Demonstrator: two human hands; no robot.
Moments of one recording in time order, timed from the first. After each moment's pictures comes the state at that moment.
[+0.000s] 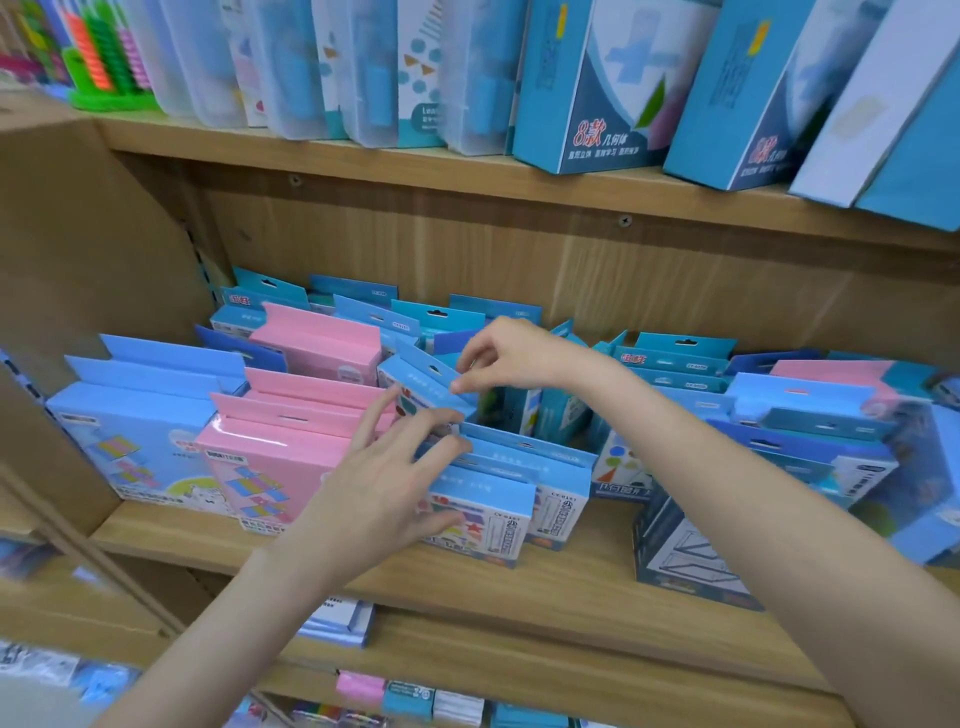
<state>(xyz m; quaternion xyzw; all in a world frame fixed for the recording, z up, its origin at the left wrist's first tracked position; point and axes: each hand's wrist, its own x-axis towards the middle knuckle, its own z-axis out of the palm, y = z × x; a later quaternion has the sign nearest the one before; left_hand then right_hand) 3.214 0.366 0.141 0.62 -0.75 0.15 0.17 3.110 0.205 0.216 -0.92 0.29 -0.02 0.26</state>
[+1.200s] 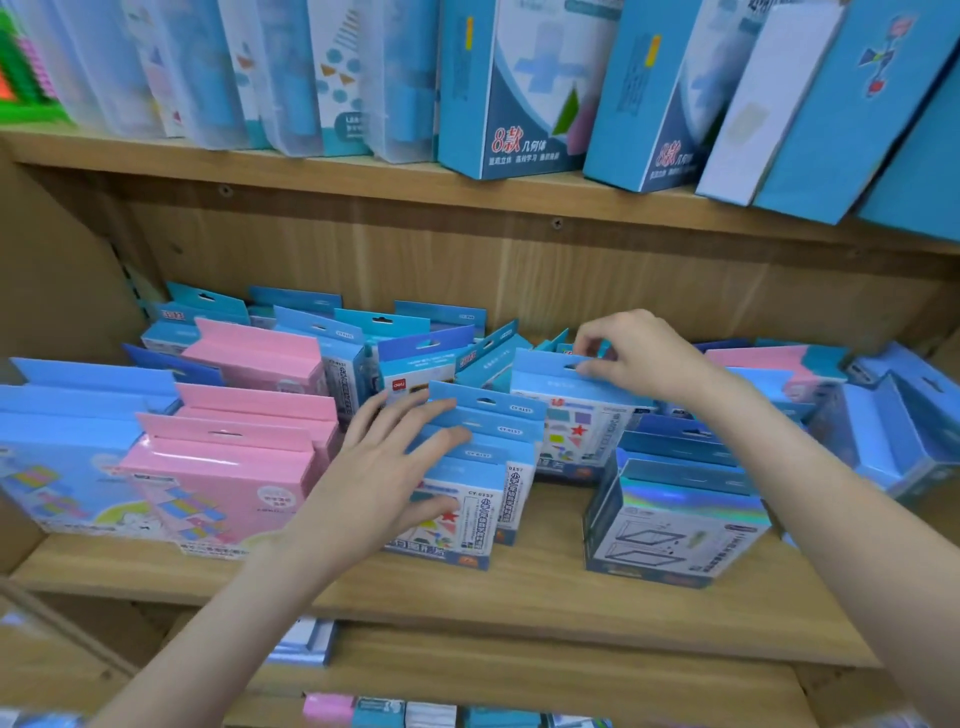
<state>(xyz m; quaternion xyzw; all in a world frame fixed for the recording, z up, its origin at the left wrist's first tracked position) 3.190 0.333 0.132 0.59 -0.76 0.17 0.19 2.975 0.167 0.228 -0.92 0.38 -0.09 0.03</state>
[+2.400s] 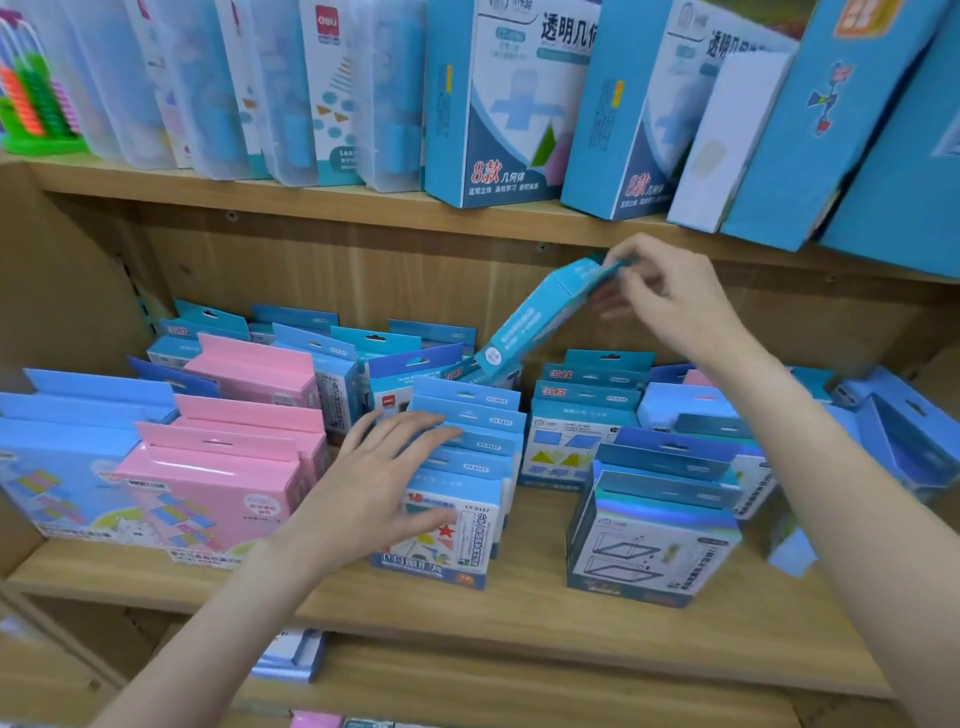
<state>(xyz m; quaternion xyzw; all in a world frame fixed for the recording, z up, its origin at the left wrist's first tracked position) 3.183 0.326 0.130 0.60 -0.76 0.11 0.23 2.954 0.168 0.274 -0.83 0.33 -0.39 0.23</state>
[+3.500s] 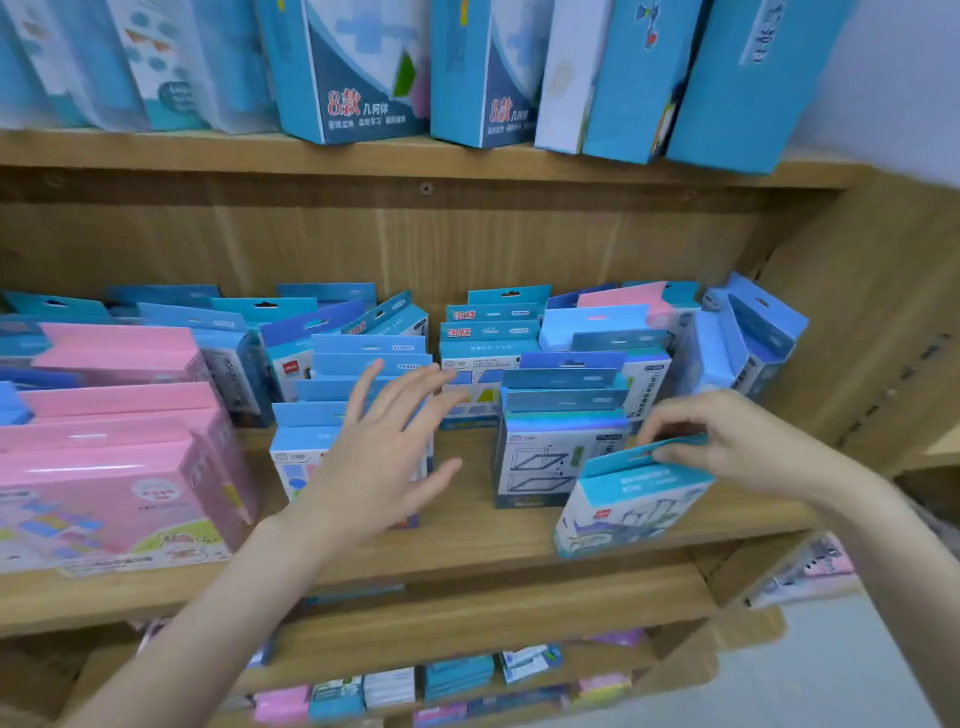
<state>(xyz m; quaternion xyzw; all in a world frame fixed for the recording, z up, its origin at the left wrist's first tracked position) 3.109 0.322 0.137 0.51 -0.81 0.14 0.25 2.800 0.267 0.199 -0.88 0.41 -0.11 0.21</state>
